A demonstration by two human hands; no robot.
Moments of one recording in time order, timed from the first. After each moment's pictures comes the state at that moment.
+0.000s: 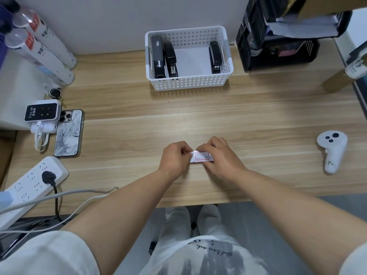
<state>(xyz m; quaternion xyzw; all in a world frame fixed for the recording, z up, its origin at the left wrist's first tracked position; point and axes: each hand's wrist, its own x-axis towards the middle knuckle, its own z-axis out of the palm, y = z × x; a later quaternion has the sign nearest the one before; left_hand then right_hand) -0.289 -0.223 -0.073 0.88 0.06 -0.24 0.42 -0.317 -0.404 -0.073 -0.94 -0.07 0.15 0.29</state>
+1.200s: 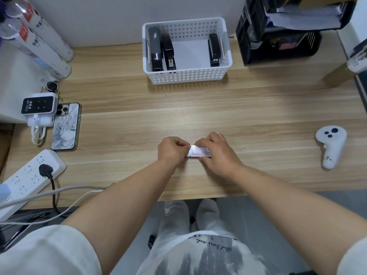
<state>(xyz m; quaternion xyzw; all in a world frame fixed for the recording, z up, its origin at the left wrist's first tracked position) -0.287 -0.238 -0.068 0.80 0.26 -0.26 0.48 -0.321 -0.405 -0.075 -0.94 -0.05 0.14 0.32</state>
